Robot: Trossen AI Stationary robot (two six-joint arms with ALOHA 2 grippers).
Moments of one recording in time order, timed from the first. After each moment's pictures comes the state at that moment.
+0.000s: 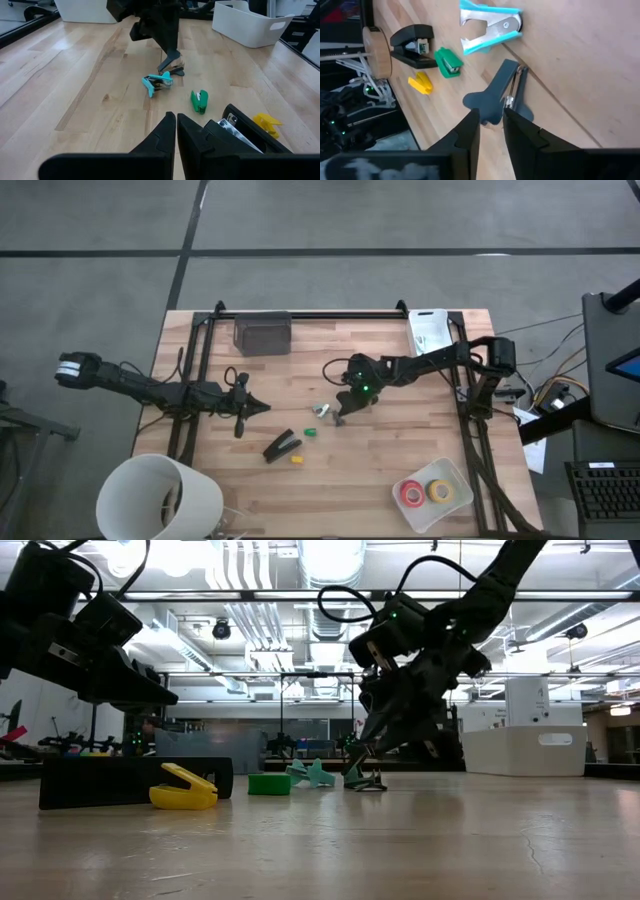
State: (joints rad) left arm -0.10 0.75 0.01 0.47 -0.11 -0.11; right arm -0.19 1.79 0.86 0.07 -0.58 1.02
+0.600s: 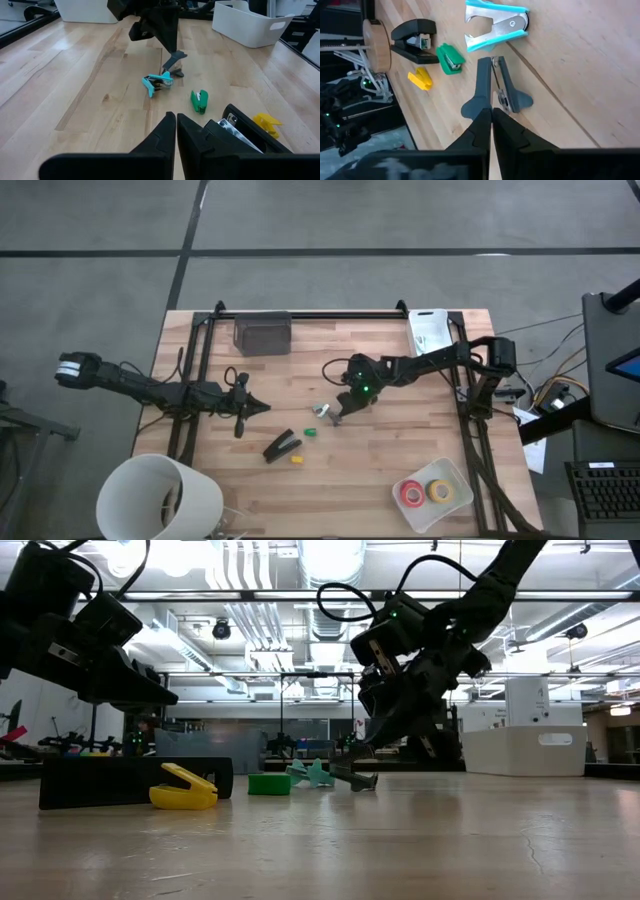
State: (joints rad) left arm -0.10 0.75 0.01 0.47 -0.11 -0.11; right arm -0.19 1.79 0.86 0.07 -0.58 0.97
